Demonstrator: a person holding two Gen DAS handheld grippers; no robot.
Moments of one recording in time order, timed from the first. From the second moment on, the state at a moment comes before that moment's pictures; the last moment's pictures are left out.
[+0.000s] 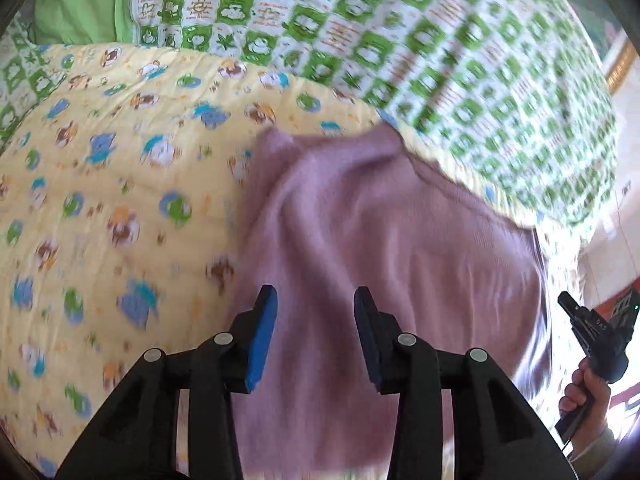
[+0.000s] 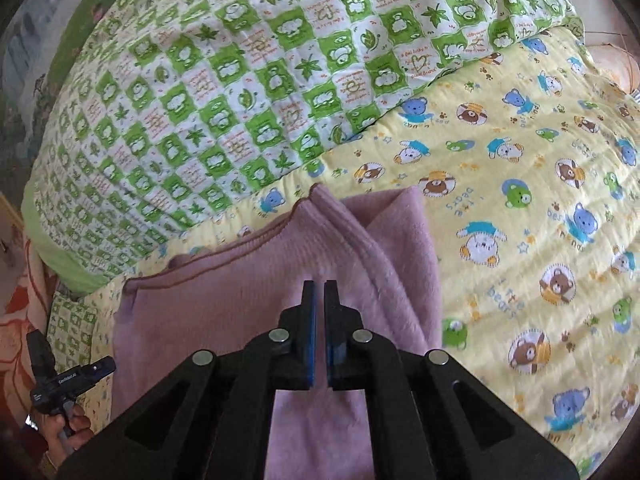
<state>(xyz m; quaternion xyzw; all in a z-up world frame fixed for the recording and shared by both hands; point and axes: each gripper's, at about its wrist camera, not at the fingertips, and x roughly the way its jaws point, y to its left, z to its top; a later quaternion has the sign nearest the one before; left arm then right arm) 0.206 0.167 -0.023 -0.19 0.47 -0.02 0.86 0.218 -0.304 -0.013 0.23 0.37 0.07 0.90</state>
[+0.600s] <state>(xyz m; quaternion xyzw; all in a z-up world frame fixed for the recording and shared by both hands) 0.151 0.160 -0.064 -0.16 0.53 0.00 0.83 0.153 -0.321 -0.063 0.21 0.47 -0.01 0.86</state>
